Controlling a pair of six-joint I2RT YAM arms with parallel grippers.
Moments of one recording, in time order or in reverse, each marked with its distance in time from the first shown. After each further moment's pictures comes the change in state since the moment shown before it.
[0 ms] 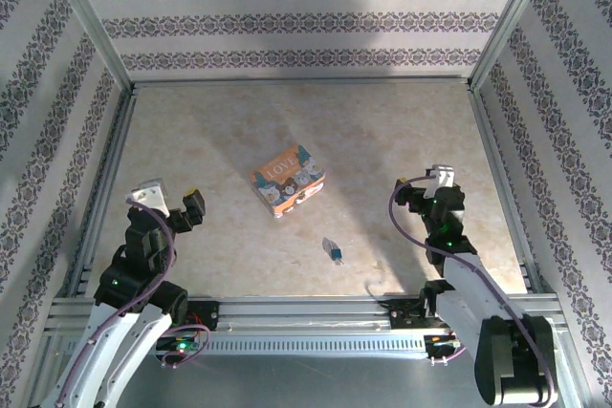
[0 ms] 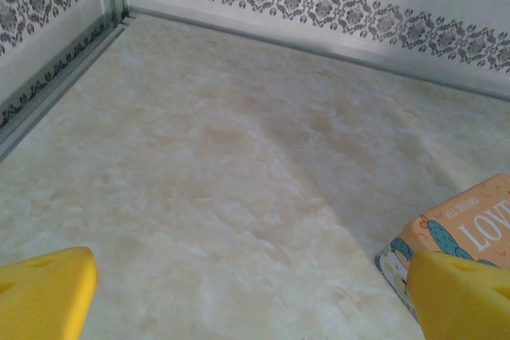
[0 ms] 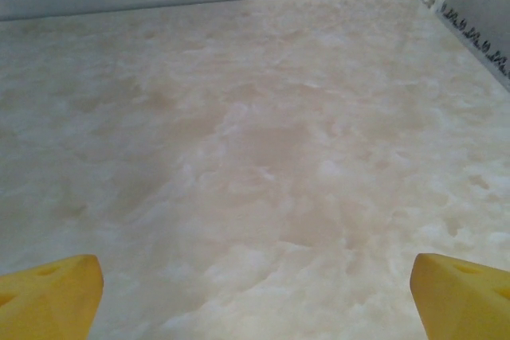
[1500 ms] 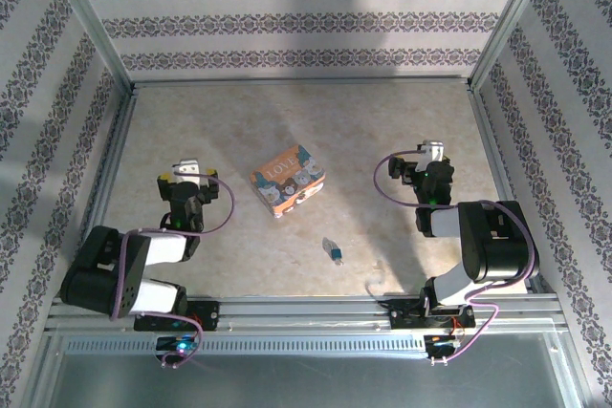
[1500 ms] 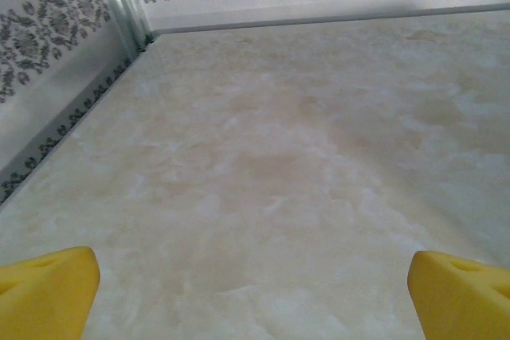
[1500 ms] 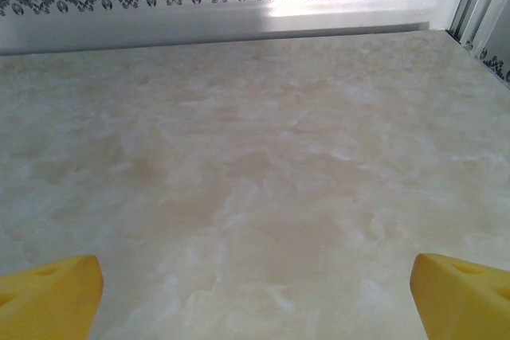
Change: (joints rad) left arm 0.151 1.077 -0.262 1.418 -0.034 0.356; right arm -0.017 0.647 0.188 0.536 -0.045 -0.027
